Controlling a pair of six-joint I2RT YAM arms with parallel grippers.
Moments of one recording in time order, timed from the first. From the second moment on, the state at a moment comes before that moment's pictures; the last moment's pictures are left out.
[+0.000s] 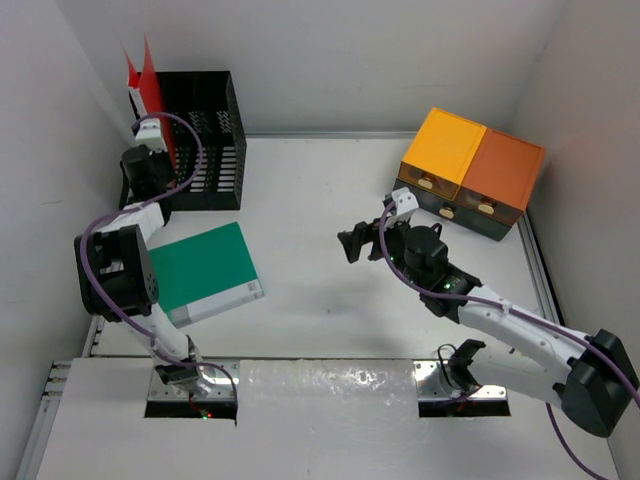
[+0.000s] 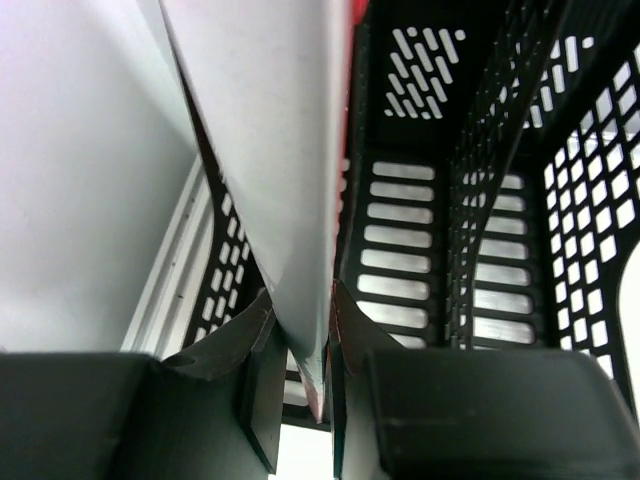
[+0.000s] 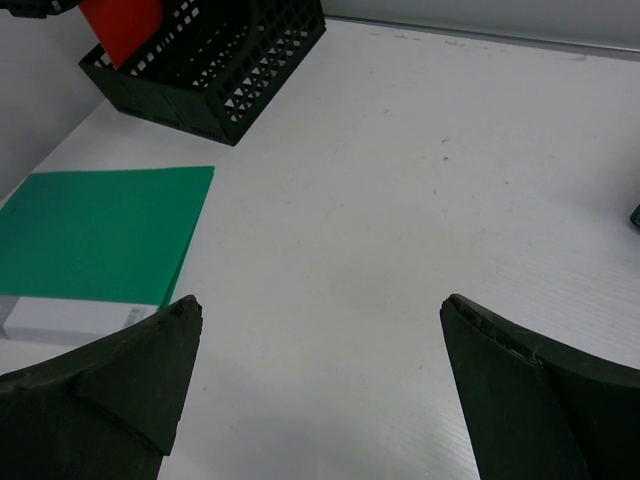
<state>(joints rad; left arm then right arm) 0.25 1.70 1.04 0.44 0.04 0.06 0.74 1.02 0.55 0.30 0.18 0.24</state>
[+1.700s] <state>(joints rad) 0.23 1.39 1.14 0.00 0.22 0.11 0.74 1.03 0.54 0.27 0.15 0.24</state>
